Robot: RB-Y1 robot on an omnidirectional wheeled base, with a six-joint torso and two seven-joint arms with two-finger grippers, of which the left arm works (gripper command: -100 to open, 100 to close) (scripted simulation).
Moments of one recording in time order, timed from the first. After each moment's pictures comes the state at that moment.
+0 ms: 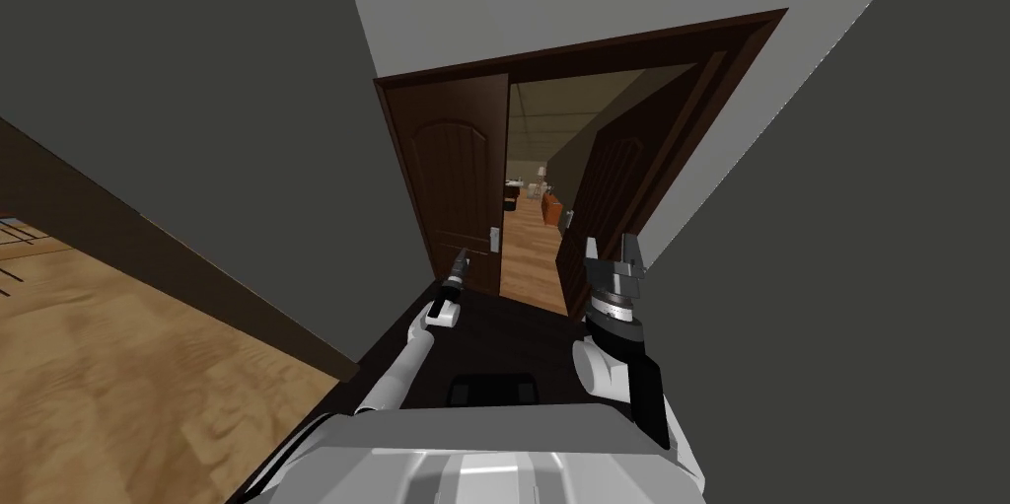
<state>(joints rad) -0.22 0.07 -0.06 -1.09 0.08 -0.48 -0.02</state>
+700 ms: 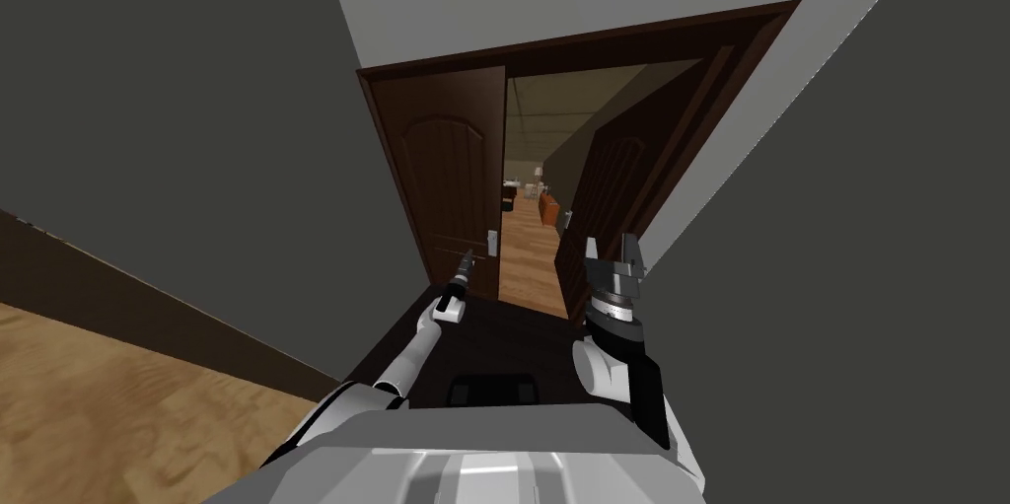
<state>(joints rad) -0.33 0.06 -0.07 -0.91 0.08 -0.47 0.00</state>
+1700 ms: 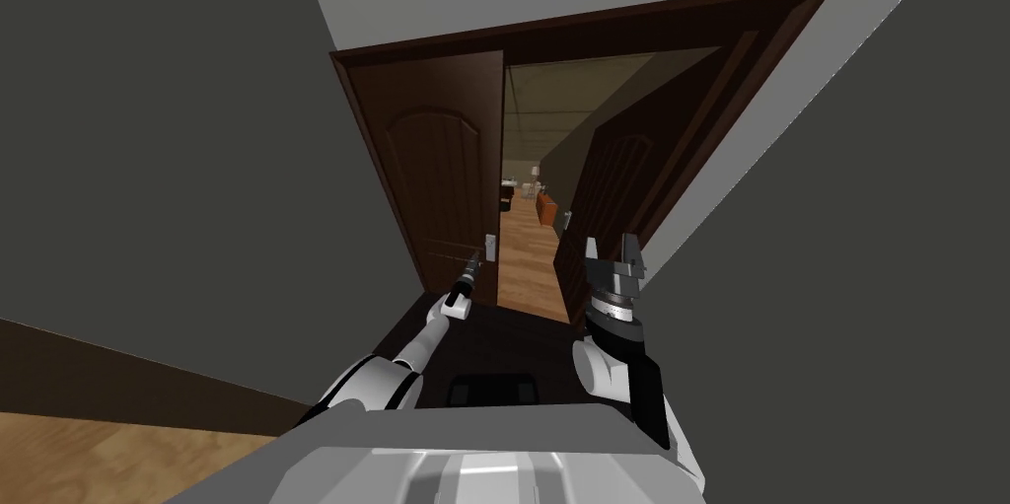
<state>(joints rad) -0.46 0.03 -0.09 -0.71 0.08 -0.47 0.02</state>
